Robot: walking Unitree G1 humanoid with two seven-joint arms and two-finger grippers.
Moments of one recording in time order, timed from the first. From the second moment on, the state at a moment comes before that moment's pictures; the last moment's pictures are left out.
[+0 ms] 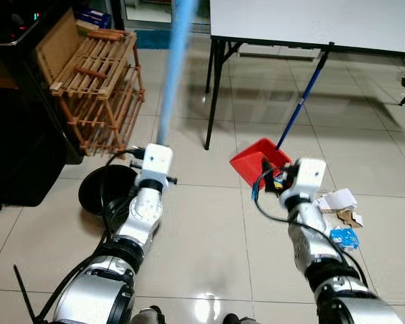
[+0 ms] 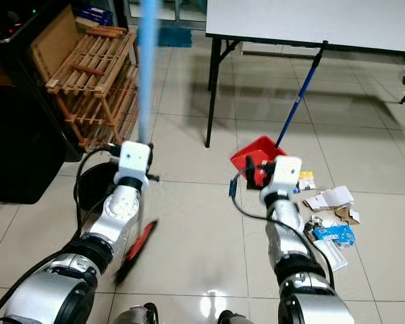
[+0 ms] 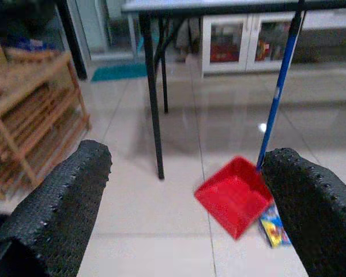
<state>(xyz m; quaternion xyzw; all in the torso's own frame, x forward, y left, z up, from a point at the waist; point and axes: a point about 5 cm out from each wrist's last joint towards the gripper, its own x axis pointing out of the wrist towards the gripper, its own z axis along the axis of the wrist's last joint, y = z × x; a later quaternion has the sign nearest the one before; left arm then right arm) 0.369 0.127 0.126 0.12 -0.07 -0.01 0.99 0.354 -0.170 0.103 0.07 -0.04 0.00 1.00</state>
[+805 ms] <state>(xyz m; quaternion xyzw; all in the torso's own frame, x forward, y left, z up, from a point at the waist) 0.371 0.096 0.138 0.05 -0.10 -0.06 0.99 0.360 -0.174 0.120 0.08 -0.08 0.00 0.99</state>
